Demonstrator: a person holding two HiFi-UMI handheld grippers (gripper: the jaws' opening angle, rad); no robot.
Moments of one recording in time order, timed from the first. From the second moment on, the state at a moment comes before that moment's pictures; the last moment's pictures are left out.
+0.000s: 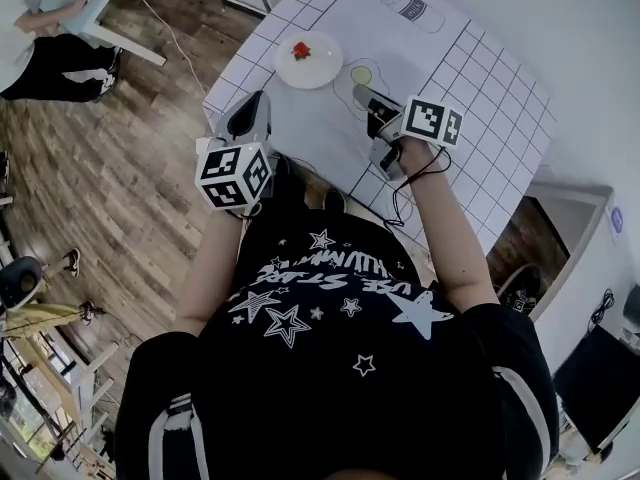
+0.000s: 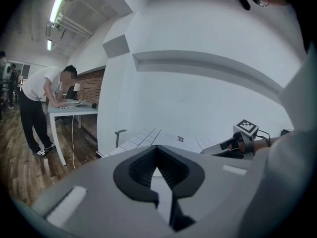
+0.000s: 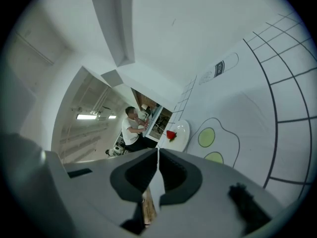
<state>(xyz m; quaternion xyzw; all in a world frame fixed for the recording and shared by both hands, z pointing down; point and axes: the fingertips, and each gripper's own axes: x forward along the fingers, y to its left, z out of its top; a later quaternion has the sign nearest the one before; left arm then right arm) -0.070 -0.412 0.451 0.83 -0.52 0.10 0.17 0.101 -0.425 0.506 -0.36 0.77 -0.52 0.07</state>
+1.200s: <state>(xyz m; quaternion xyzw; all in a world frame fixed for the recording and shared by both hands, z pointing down) -0.109 -0.246 0.443 0.82 -0.54 0.06 0.18 0.089 -0.304 0.491 -0.40 0.77 -0.48 0.08</state>
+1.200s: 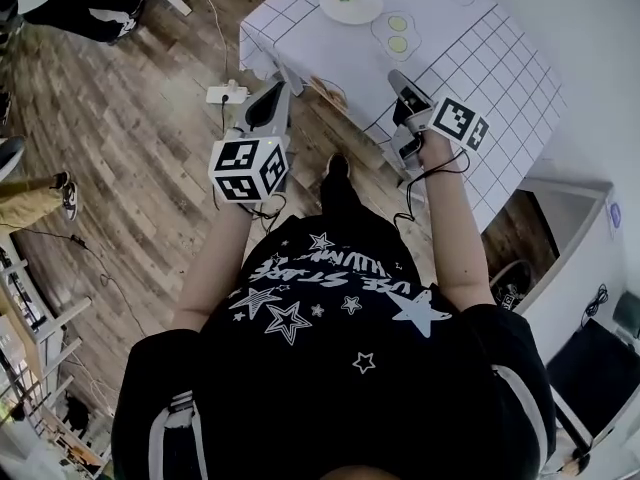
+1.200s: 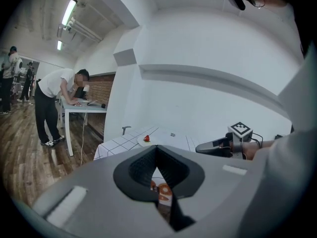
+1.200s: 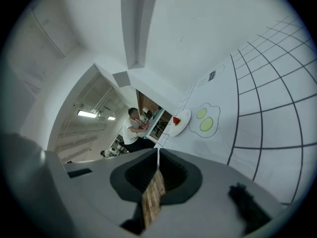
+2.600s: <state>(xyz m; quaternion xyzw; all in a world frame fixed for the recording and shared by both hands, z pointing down) -0.098 -0.037 0.408 0.85 -0.51 0.03 0.14 0.112 -0.069 0.435 -0.43 0.80 -0.41 0.04</state>
